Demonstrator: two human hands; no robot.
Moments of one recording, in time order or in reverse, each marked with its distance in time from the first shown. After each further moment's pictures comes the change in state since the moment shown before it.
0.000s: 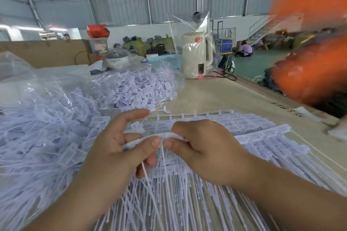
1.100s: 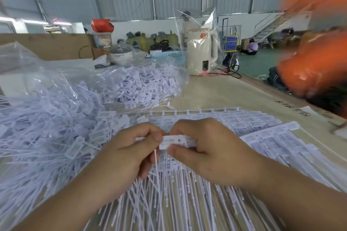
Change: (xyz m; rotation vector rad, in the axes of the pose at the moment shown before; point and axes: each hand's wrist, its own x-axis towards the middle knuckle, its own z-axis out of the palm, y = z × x) left_hand 0.005 -0.009 -0.003 0.133 -0.124 -0.110; right_hand -0.003 -0.001 0.002 0.175 -0.038 -0.031
